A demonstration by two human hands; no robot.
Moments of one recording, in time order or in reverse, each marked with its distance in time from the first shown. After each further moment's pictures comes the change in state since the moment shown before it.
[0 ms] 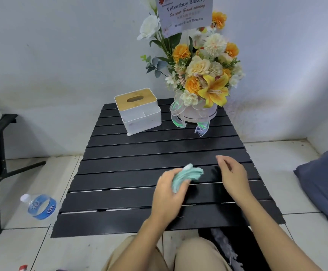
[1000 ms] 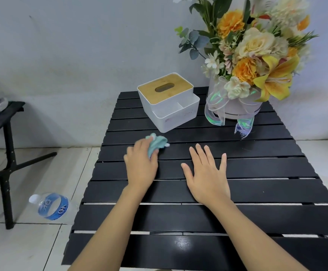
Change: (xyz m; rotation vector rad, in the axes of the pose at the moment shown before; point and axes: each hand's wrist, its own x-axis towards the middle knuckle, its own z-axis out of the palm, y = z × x) left_hand 0.129 -0.108 -0.106 0.566 0.216 -0.116; right_hand 0.017 -0.028 0.172 -0.882 -0.210 -0.386
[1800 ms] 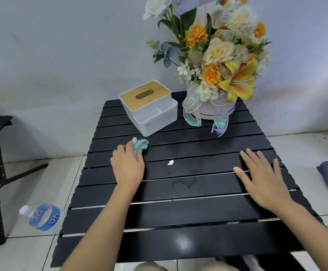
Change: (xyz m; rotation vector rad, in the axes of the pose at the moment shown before) left_hand 0.001 0.021 0.004 0.286 0.041 -0.055; right_hand -0.051 0.166 -0.055 0.037 -0.015 0.183
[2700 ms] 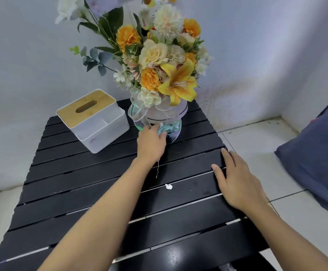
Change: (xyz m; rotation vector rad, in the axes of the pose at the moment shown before) left_hand 0.030 0.198 0.062 -0.322 -0.290 0.310; right_hand -0.001 0.046 -0.010 0.087 0.073 0.224
